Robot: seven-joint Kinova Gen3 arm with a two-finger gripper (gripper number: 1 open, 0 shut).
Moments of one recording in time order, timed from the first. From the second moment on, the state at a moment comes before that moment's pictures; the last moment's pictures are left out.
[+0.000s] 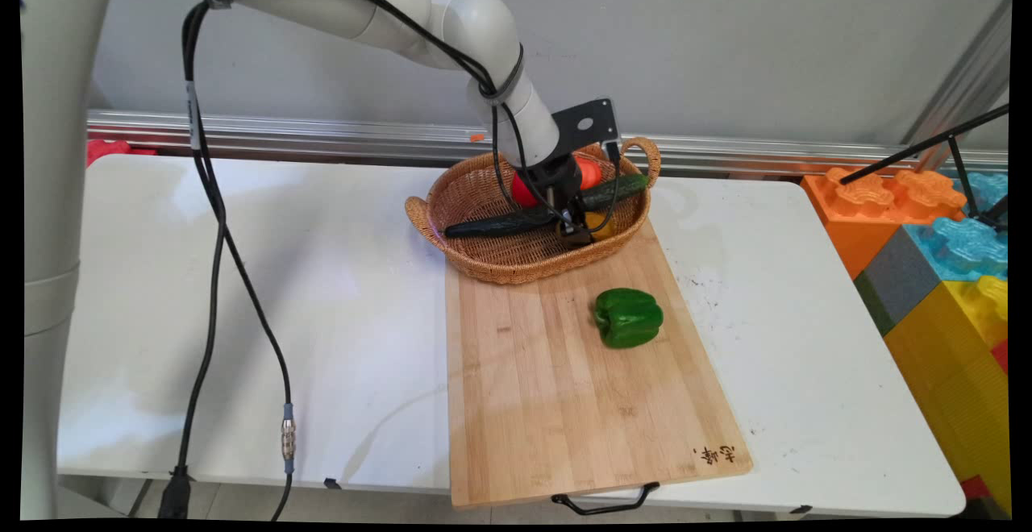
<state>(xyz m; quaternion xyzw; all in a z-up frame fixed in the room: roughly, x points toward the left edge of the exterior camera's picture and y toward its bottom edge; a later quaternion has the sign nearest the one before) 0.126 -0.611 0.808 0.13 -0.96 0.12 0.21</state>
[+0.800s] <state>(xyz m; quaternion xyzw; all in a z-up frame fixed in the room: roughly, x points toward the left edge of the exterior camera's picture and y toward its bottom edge) 0.125 -0.564 0.915 0.15 -0.95 0.15 0.25</state>
